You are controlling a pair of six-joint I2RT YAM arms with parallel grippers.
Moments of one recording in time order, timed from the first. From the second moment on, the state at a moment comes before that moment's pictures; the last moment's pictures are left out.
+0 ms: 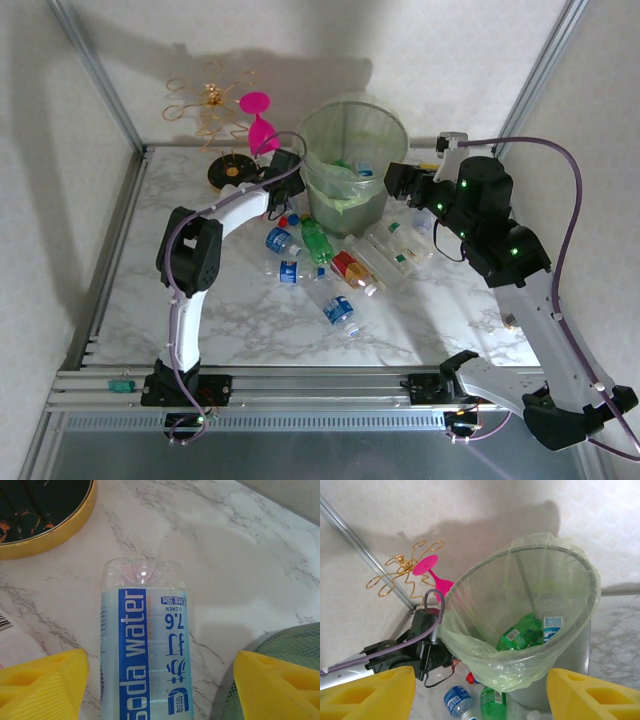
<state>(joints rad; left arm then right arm) -0.41 2.16 1.67 -0.35 -0.33 -0.76 0.51 1.06 1.42 -0.60 0.02 0.41</state>
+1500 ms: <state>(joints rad) -0.40 2.11 1.57 -0.32 -0.35 -0.75 0.51 1.03 1.40 -0.58 0.00 0.43</state>
